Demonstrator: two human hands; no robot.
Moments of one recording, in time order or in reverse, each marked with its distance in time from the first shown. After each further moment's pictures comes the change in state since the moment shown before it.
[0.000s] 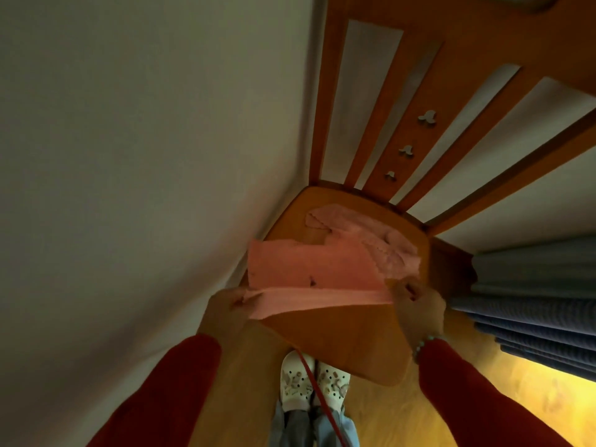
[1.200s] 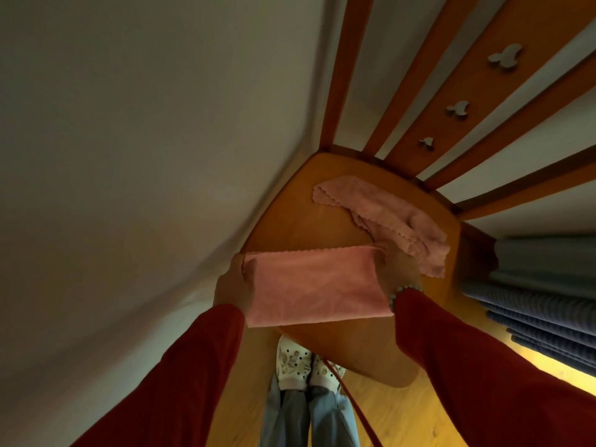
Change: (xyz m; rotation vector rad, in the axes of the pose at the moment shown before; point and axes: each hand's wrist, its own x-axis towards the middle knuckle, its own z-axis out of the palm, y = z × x) left_hand 0.087 -0.059 0.056 0.248 0.146 -0.253; right_hand 0.082 0.029 0.093 -0.544 -0.288 -0.062
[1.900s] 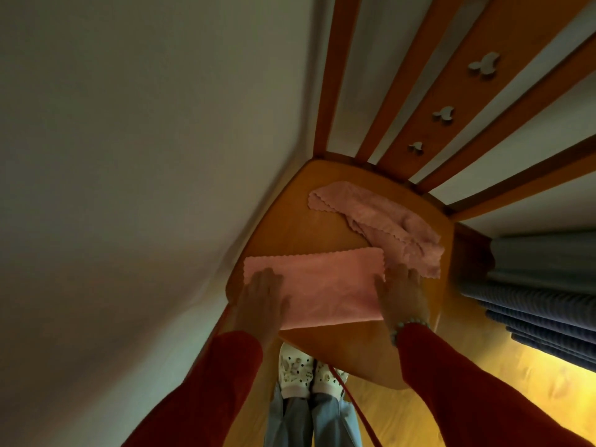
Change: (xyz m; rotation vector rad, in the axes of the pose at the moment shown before) left_hand -0.020 -0.009 0.035 0.670 0.039 0.606; right_hand -0.038 0.021 0.008 -0.139 0.073 0.091
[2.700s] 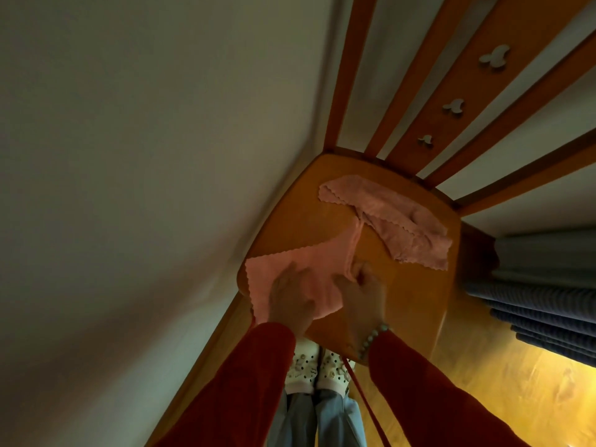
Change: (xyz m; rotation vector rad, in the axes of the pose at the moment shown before) left_hand -0.009 0.038 -0.016 -0.632 -0.141 -0.245; right_hand -0.078 -0.080 0.003 1.091 -0.097 0.108
